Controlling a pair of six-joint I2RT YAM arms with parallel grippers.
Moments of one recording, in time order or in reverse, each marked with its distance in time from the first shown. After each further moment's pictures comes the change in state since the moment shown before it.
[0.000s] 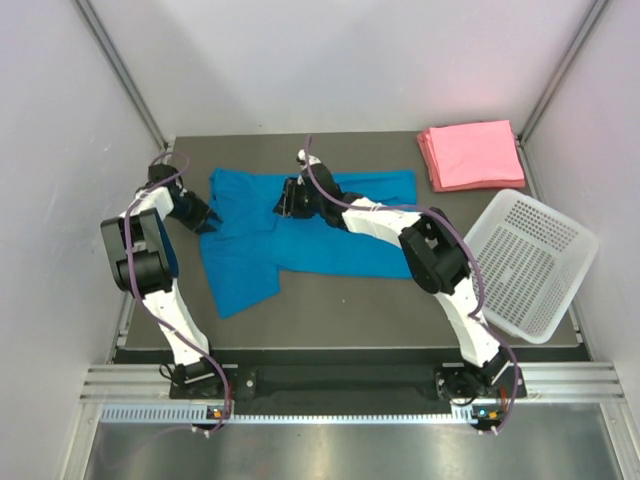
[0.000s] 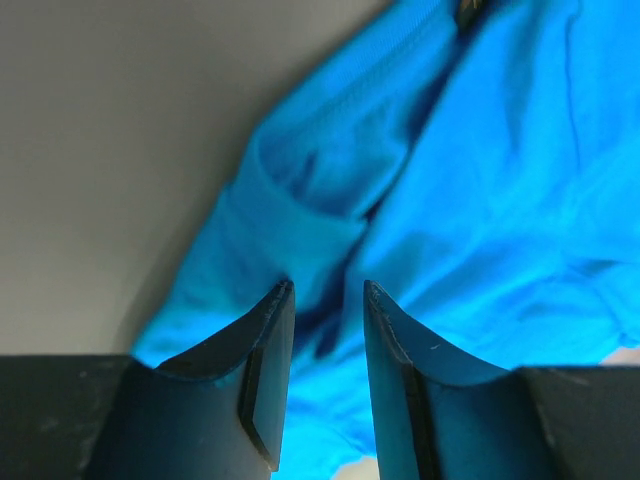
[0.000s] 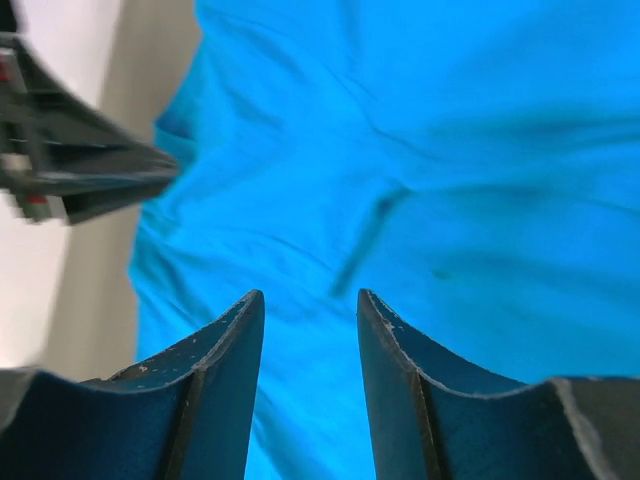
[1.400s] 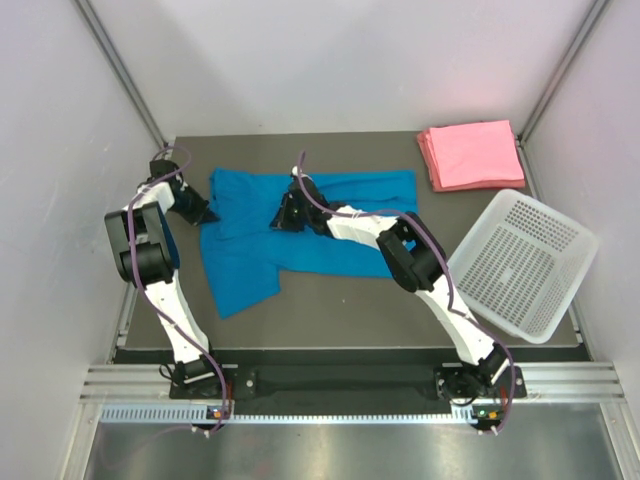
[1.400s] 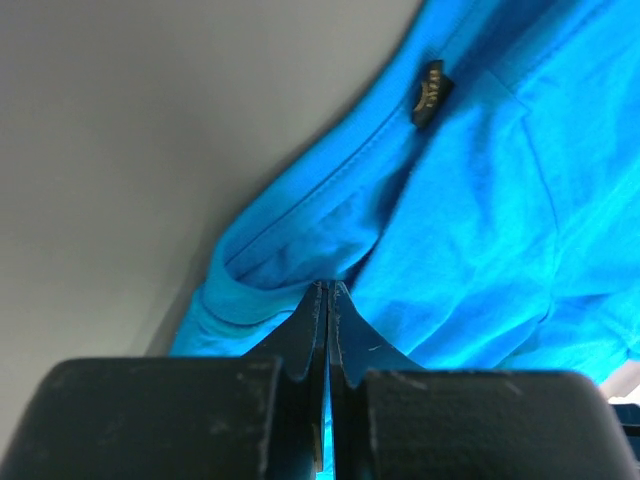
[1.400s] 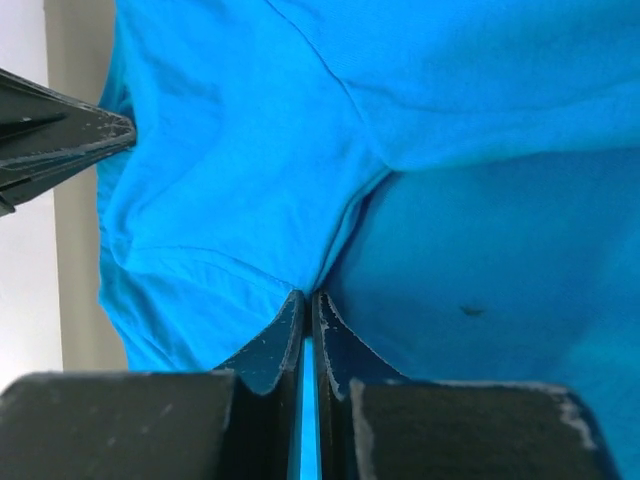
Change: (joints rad) left arm 0.000 0.126 0.122 0.029 0.019 0.055; right arm 0.034 0.219 0.189 -0.062 -0.017 0.190
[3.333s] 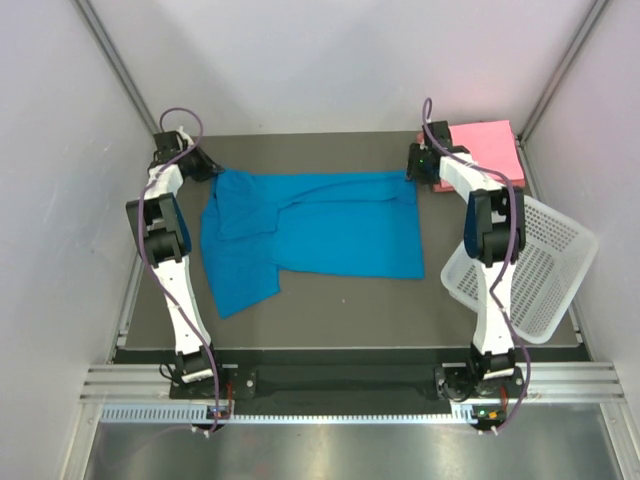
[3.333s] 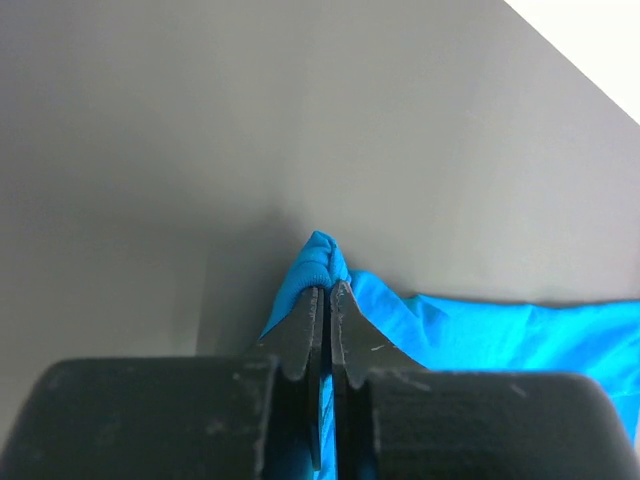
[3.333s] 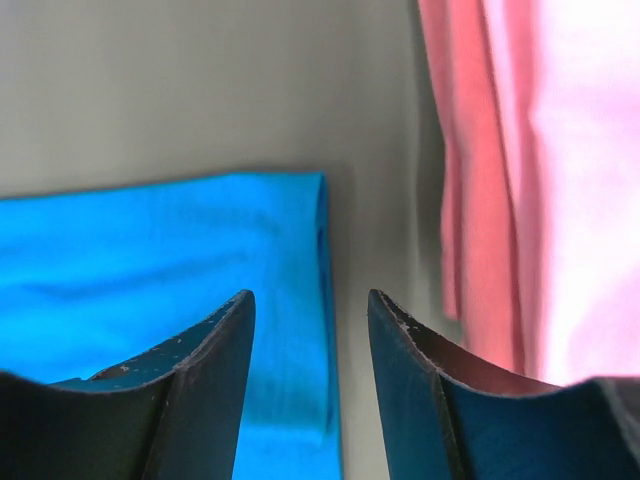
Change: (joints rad) left arm -0.031 0.392 0.558 0.235 0.180 0.127; right arm -0.644 -0.208 -0.060 -0.425 0.164 -0.574
